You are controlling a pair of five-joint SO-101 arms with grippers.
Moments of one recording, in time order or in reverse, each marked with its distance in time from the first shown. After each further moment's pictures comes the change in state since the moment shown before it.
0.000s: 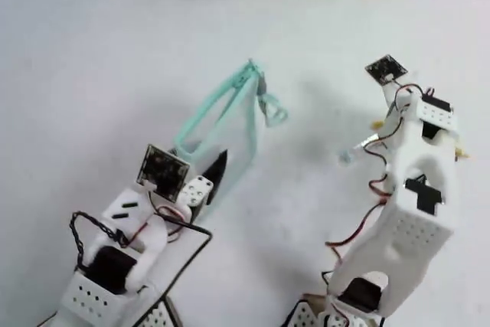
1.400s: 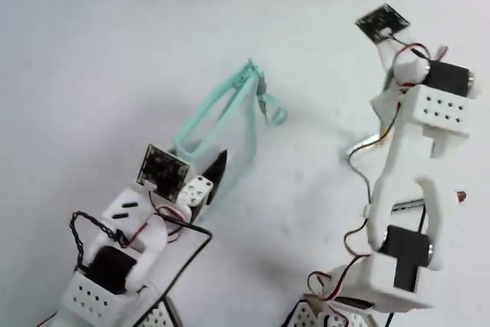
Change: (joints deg) left arm 0.0 0.0 0.0 0.0 0.1; right arm -10.0 -31.1 -6.5 30.3 -12.0
